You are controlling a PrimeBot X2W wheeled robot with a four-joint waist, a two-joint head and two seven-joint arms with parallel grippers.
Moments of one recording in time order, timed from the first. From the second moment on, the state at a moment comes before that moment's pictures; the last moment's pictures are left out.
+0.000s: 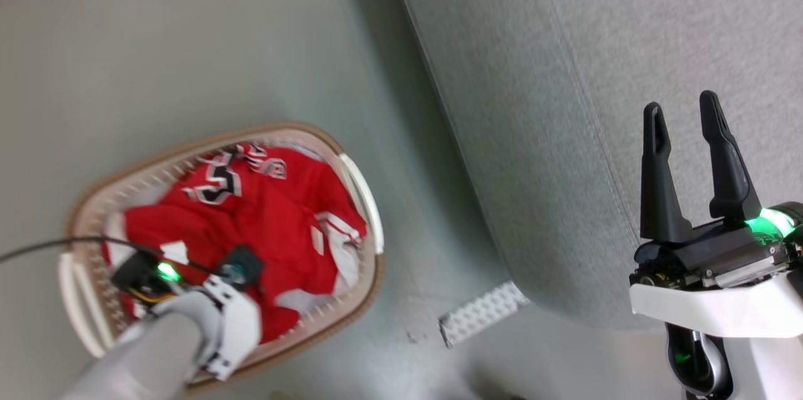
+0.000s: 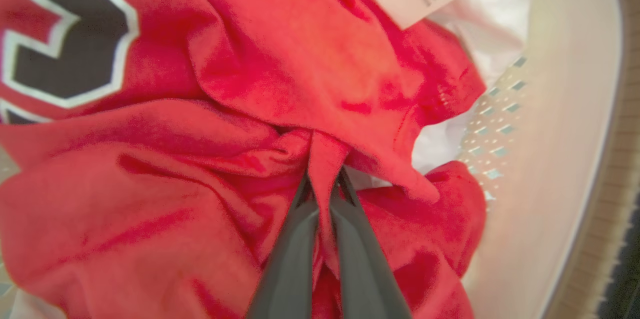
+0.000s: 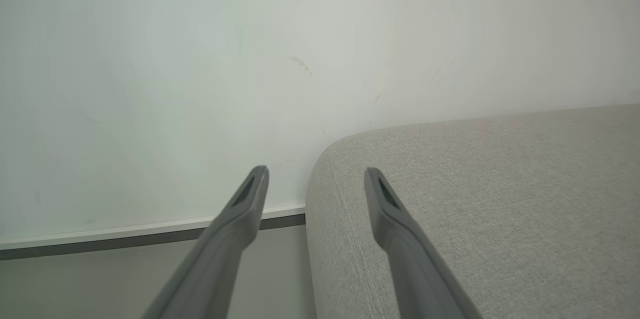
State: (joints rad) left arm -0.78 0.38 -0.95 1.05 -0.20 -0.13 -0.11; right arm -0.33 -0.05 0.15 -0.12 0.42 0.13 -0.26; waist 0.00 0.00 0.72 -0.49
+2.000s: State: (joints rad) left arm -0.63 0.27 -0.64 0.26 -0.55 -0.05 -0.23; right arm -0.12 -0.05 0.14 0.11 0.30 0.13 -0.26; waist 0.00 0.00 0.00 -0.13
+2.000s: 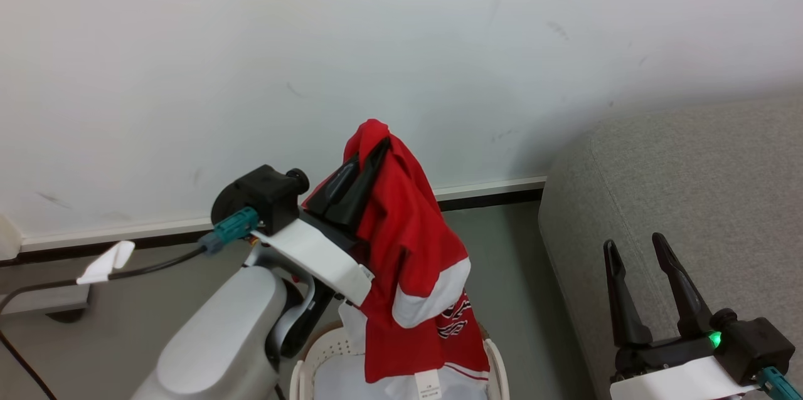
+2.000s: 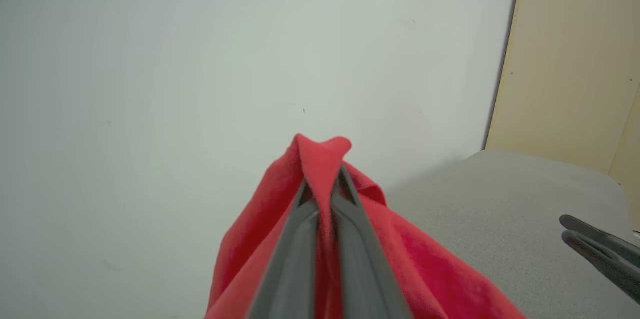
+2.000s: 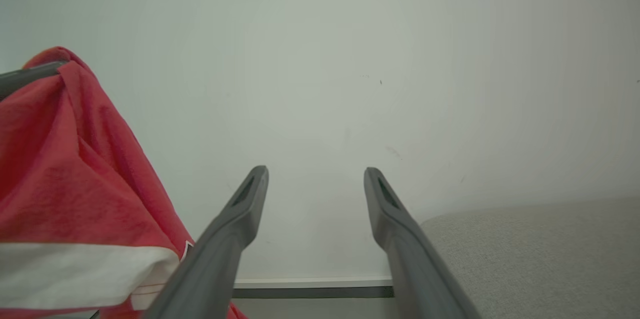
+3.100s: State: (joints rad) left arm -0.62 0.18 -0.78 0.25 -0.55 -0.09 -0.22; right arm -0.44 -0.20 0.71 0.36 0.40 0.13 -0.26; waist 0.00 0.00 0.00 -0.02
